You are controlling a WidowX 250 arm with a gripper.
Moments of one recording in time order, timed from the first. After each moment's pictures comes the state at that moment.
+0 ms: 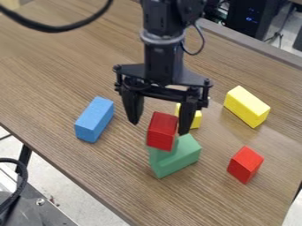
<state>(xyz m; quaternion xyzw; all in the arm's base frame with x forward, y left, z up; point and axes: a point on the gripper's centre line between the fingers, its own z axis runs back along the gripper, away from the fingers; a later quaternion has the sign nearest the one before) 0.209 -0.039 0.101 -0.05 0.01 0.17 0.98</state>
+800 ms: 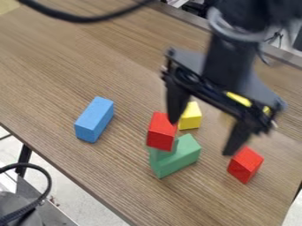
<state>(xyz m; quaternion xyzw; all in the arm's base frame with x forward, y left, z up) 0.189 -0.113 0.140 0.01 -0.01 0.00 1.00</state>
